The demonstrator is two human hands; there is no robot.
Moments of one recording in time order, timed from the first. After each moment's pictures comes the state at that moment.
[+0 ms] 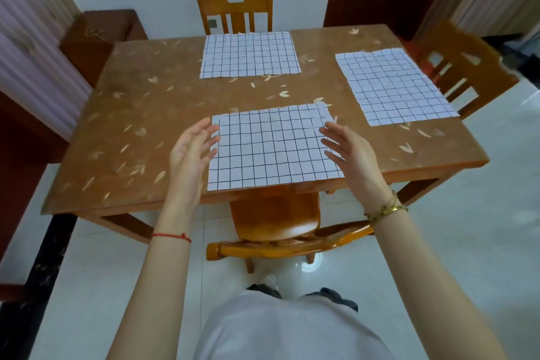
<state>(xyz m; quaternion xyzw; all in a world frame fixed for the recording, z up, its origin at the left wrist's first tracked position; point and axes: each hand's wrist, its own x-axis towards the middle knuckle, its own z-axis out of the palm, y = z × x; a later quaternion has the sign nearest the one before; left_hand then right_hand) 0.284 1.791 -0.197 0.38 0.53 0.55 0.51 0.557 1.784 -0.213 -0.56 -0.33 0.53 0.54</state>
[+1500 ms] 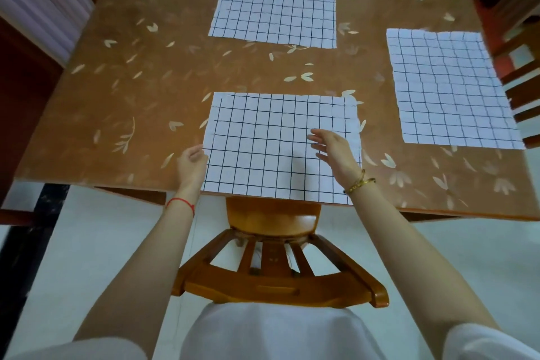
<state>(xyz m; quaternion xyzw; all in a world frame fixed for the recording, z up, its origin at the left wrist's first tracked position) 0.278 1.935 -0.389 0.26 0.78 0.39 0.41 0.582 1.980 -0.339 -0.64 -0.35 0.60 0.33</state>
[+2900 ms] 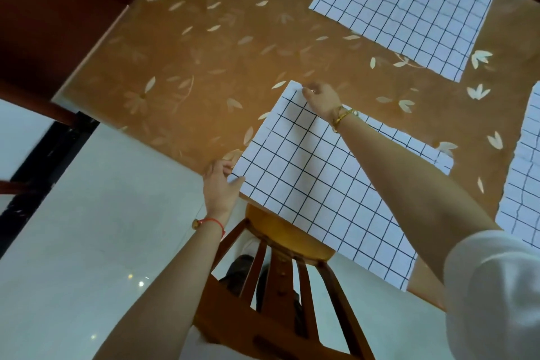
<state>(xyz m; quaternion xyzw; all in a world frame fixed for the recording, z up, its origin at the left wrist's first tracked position) 0.256 1.909 -0.466 0.26 0.86 0.33 0.28 0.375 2.190 -0.422 -0.55 -0.70 0.46 0.05</state>
